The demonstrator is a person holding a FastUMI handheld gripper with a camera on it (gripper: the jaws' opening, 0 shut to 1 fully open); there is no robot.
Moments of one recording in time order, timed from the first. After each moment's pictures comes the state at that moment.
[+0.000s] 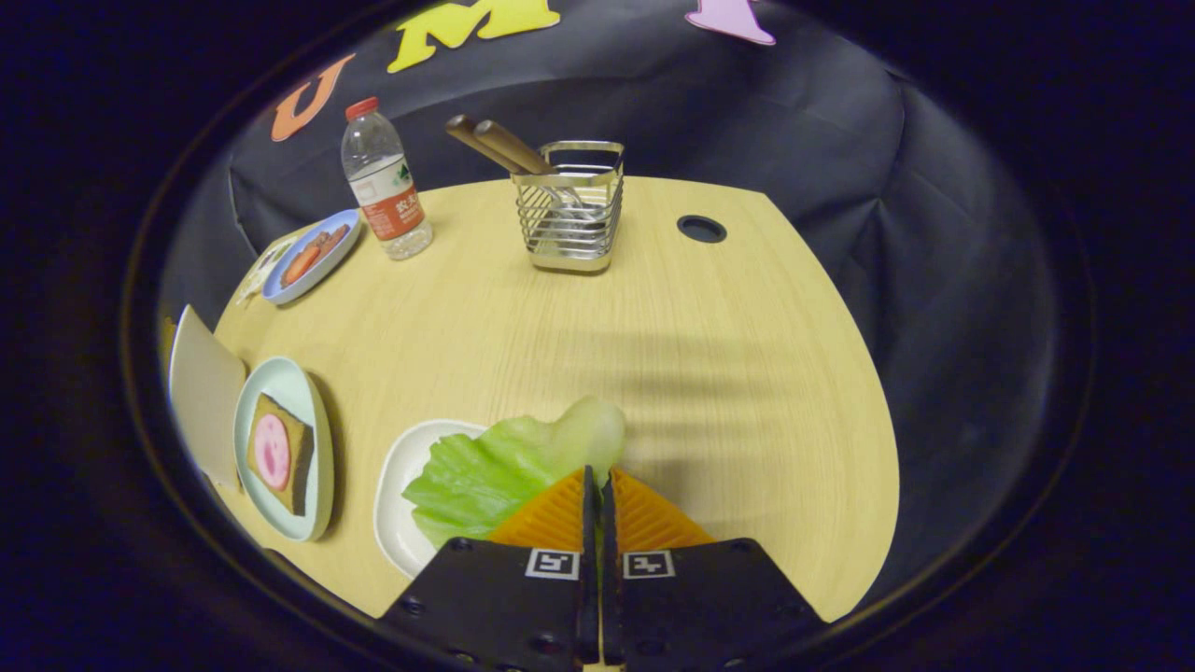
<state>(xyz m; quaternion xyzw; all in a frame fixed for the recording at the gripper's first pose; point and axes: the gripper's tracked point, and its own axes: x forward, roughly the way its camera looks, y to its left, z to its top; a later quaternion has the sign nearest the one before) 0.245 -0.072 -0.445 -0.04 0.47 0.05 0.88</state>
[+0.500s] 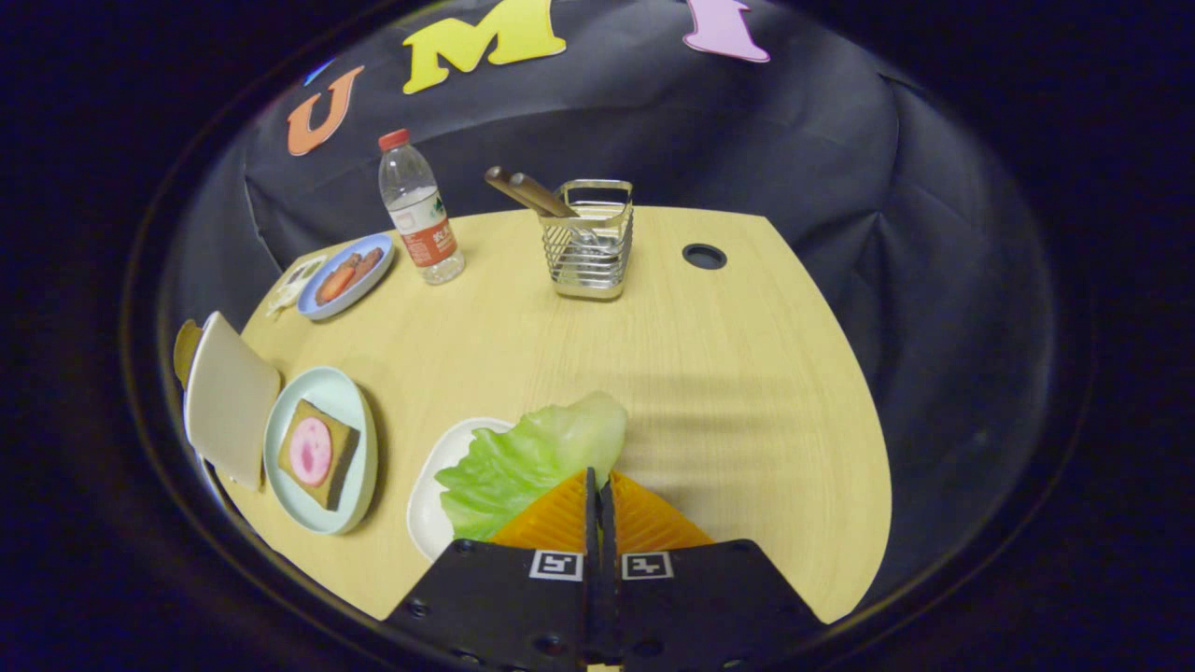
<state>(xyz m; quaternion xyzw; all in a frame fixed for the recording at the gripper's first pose) 0.227 -0.079 -0.421 -0.05 0.44 0.07 0.89</state>
